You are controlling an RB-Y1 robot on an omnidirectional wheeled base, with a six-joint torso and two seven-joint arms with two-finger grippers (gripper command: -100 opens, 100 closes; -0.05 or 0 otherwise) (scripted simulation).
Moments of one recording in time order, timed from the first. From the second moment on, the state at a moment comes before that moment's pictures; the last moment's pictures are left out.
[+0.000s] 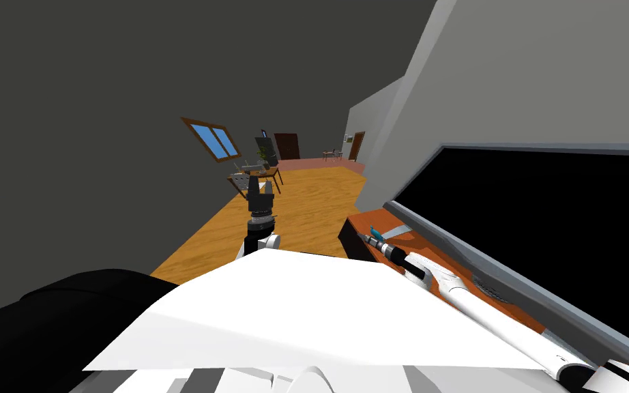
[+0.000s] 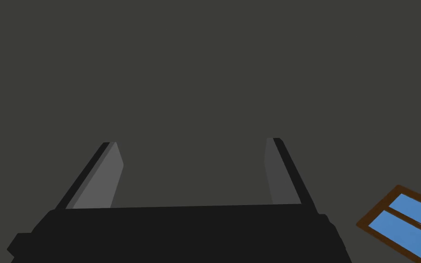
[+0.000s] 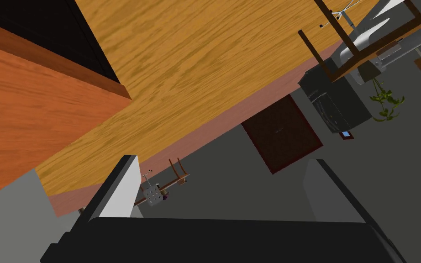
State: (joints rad) left arm 0.47 0.00 -0.06 -2.33 -0.07 -0.61 -0.11; right arm 0.14 -0.97 0.51 -1.25 0.35 -0.49 -0.16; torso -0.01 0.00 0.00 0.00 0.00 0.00
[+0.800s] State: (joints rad) left arm 0.47 0.00 -0.06 -2.33 -0.07 -0.61 -0.11; right arm 0.12 -1.07 0.61 -1.09 0.41 -0.49 -0.19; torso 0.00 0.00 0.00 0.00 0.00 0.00
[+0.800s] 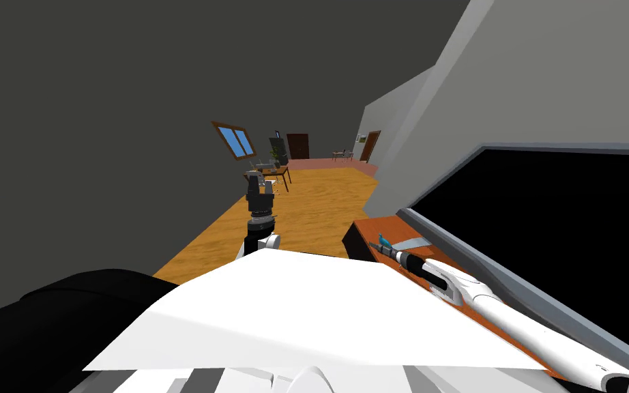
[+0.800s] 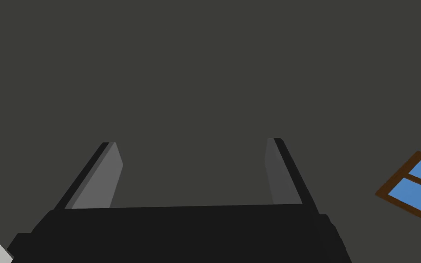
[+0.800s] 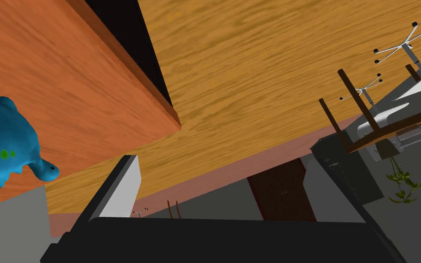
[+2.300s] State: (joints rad) left arm 0.47 0.00 -0.06 -2.33 -0.07 -0.61 -0.11; right arm 0.12 -1.21 0.91 -0.79 0.51 -0.47 -0.26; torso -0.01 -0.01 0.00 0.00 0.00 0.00
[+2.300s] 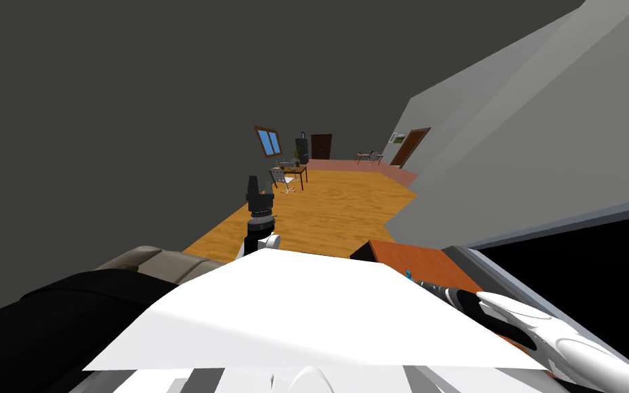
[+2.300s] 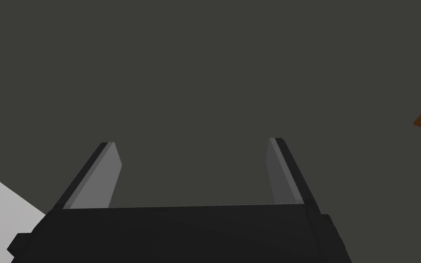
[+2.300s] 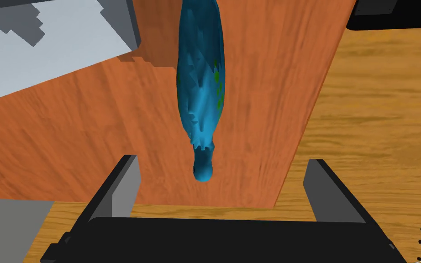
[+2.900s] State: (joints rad) left arm 0.47 0.00 -0.06 -2.33 -0.07 -0.61 -0.11; right arm 0.15 -1.18 0.98 -0.75 0.53 -0.46 -0.27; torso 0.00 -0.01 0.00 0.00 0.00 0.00
